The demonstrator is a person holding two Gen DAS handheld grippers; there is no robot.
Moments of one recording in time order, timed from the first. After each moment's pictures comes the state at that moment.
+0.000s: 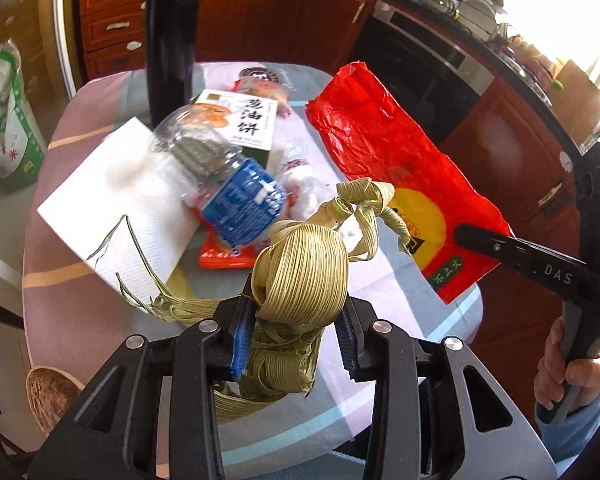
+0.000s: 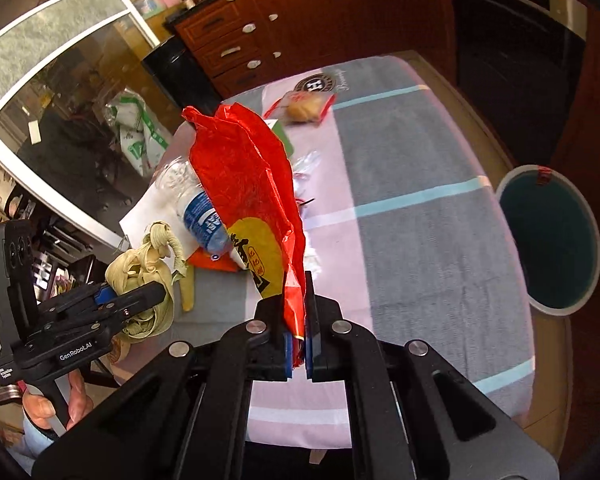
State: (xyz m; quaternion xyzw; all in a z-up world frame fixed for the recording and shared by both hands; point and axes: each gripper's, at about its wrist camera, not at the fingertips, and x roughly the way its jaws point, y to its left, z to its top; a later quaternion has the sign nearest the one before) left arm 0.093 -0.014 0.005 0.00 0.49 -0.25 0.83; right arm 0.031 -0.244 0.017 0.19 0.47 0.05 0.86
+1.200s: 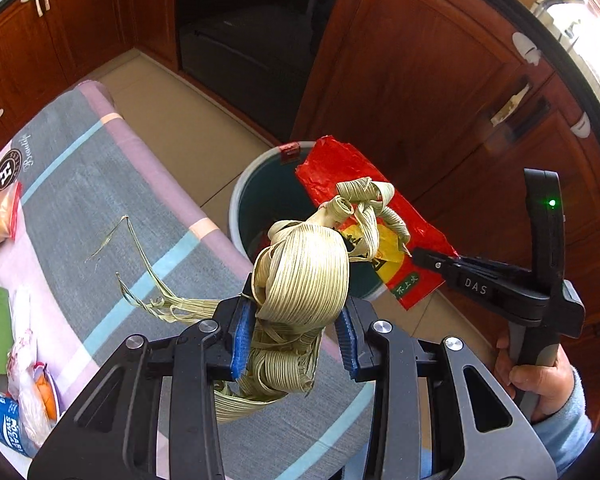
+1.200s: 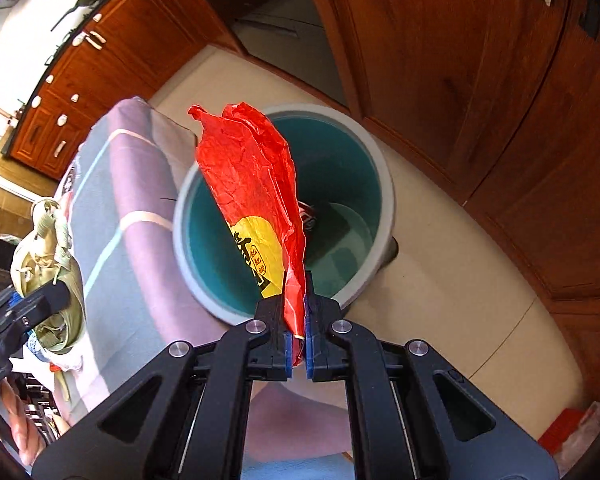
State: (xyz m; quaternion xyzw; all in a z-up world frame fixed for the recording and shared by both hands) left arm 0.132 -0.350 -0.026 0.16 0.53 -0.41 0.73; right arm -0.018 -0.526 -0.087 0.33 0.51 -0.19 0.77
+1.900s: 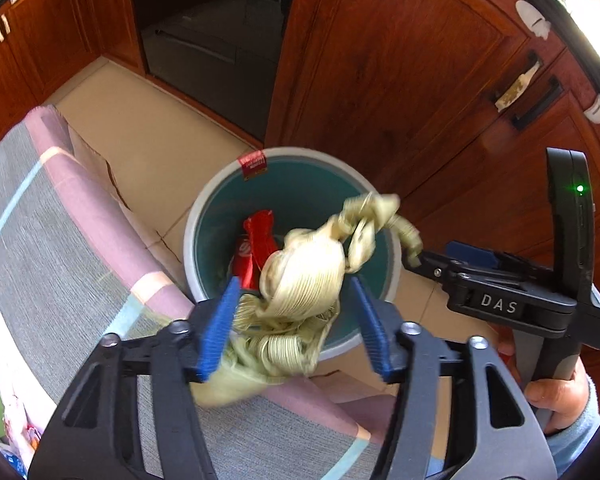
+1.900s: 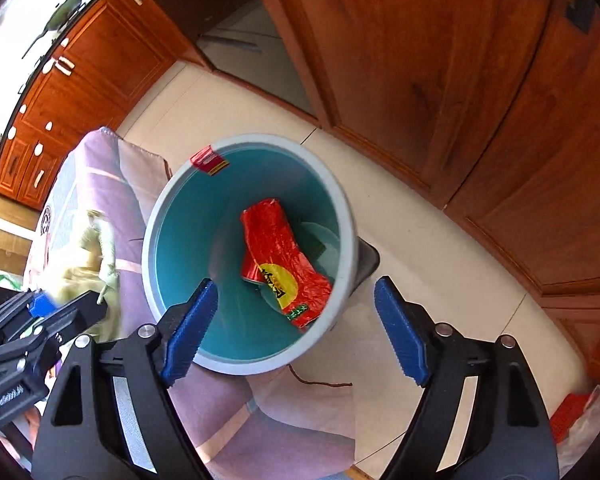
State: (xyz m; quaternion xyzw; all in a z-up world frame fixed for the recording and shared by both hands) left arm 0.152 -0.412 -0.054 0.20 0.52 -0.43 0.71; right arm -0.013 -0.559 -0.092 0.35 0.49 -0.23 0.76
